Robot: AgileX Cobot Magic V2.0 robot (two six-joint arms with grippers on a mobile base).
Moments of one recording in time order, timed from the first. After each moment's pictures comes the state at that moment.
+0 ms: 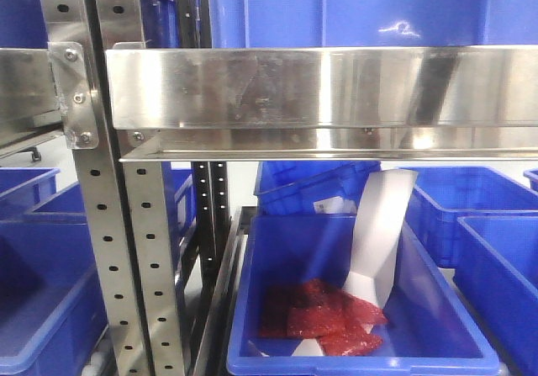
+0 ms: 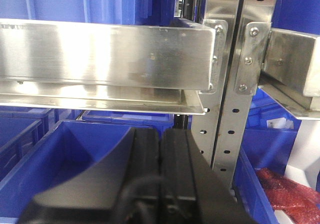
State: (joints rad) left arm -0.02 -0.01 0.03 -0.13 0.05 0.16; right arm 0.10 1.51 -1.53 0.10 0.04 0.06
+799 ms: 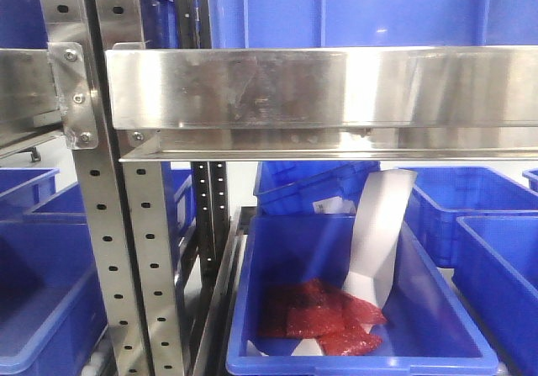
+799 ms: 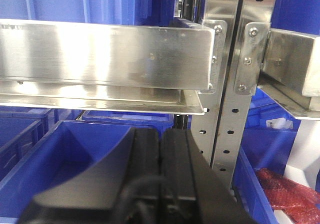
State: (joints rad) left arm -0.02 -0.01 0.03 -0.13 0.05 0.16; right arm 0.08 0.70 -0.69 0.00 -0.02 0.06
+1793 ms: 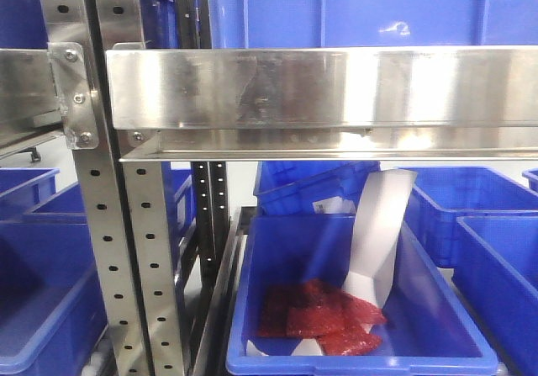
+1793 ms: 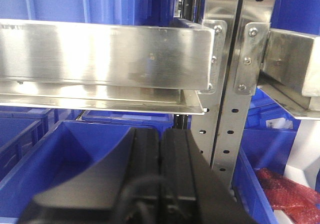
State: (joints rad) left arm -0.02 -0.01 0.03 -0.13 0.05 0.16; right arm 0.08 -0.01 -0.30 0.00 0.34 0.06
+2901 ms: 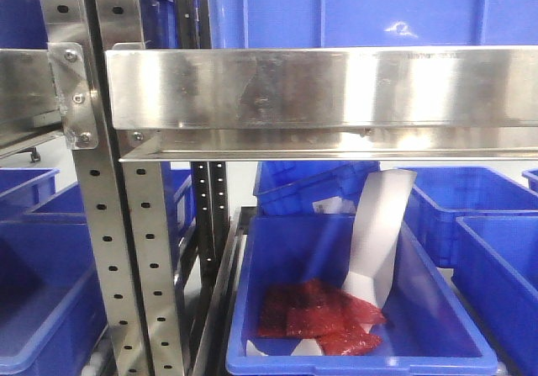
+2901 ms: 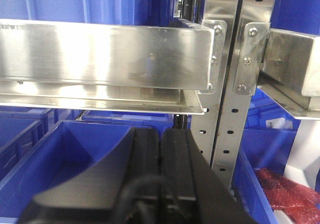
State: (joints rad) left arm -0.02 -0.01 0.03 -0.13 0.05 0.16; right arm 0.00 -0.01 0.03 0.08 0.05 0.06
